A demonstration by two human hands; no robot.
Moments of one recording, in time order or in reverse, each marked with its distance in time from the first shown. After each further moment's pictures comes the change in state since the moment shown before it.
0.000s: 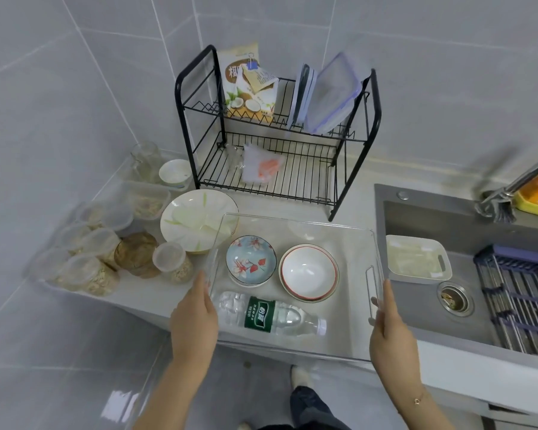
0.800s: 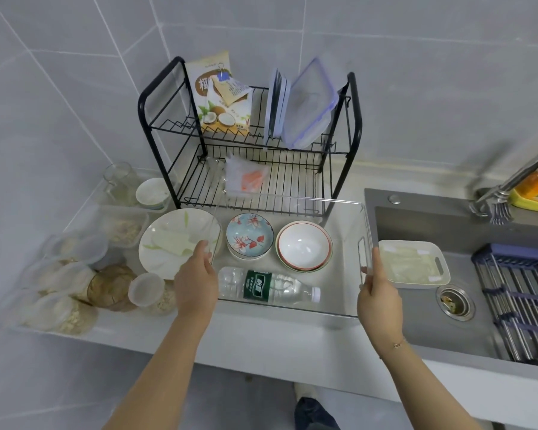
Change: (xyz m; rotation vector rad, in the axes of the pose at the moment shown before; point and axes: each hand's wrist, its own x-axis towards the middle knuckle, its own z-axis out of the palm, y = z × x) left_hand 0.103 0.054 0.036 0.024 -0.027 -0.018; right_hand 0.103 -0.024 0.006 0.027 0.077 0.076
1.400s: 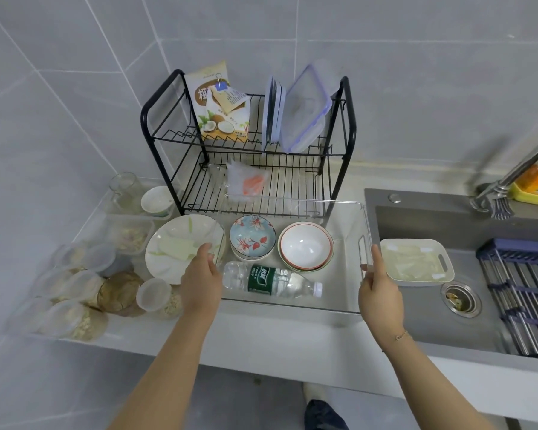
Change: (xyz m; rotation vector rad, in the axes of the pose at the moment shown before) left_hand 0.005 0.001 -0.001 -0.016 -0.025 0.005; right_hand 0.002 -0.004 -0.003 0.027 -0.026 -0.011
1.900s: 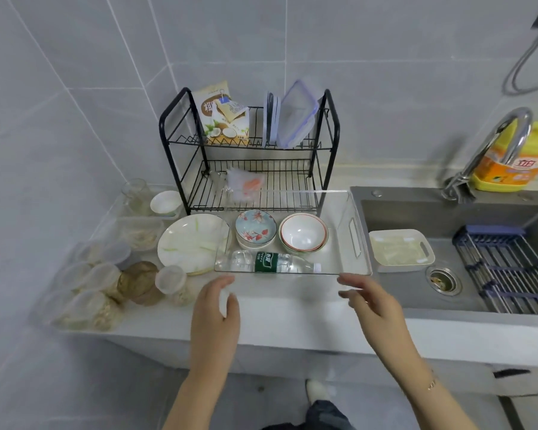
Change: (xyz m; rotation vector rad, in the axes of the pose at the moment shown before) left_hand -0.132 -0.021 -0.061 -0.385 -0.029 0.161; right_hand -0.144 -0.024 -0.042 0.494 -0.133 -0.119
